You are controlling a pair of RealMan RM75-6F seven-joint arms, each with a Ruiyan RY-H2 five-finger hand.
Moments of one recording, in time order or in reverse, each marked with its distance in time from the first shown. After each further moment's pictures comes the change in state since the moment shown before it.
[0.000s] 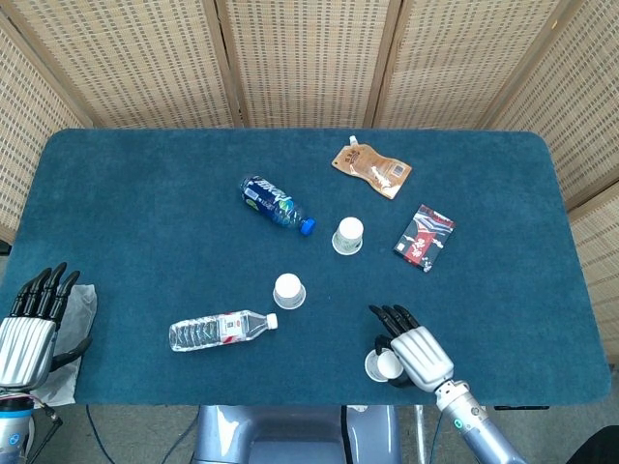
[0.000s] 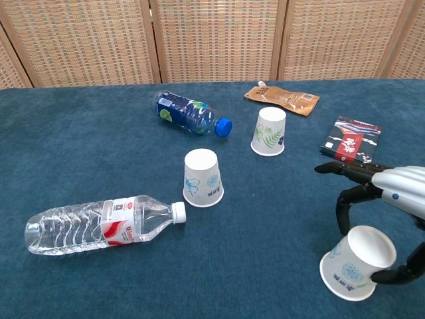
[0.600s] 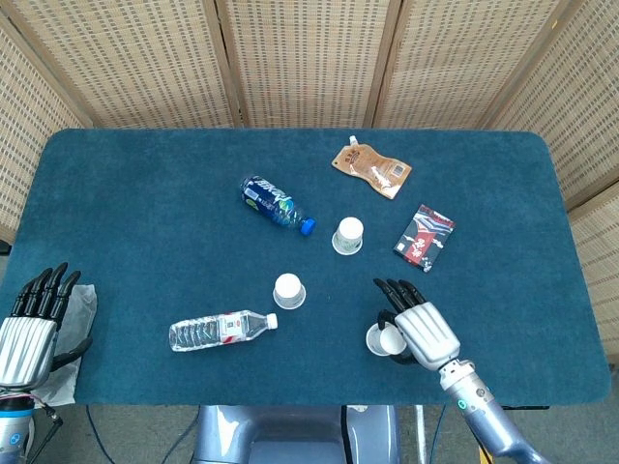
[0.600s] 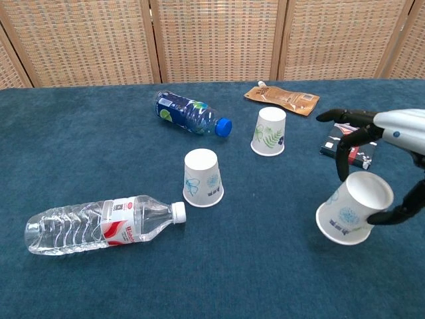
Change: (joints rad) left arm -0.002 -0.003 0.002 0.004 -0.002 -0.007 0.006; right arm 0.061 0.101 0.105 -0.136 0.100 -0.010 -0.076
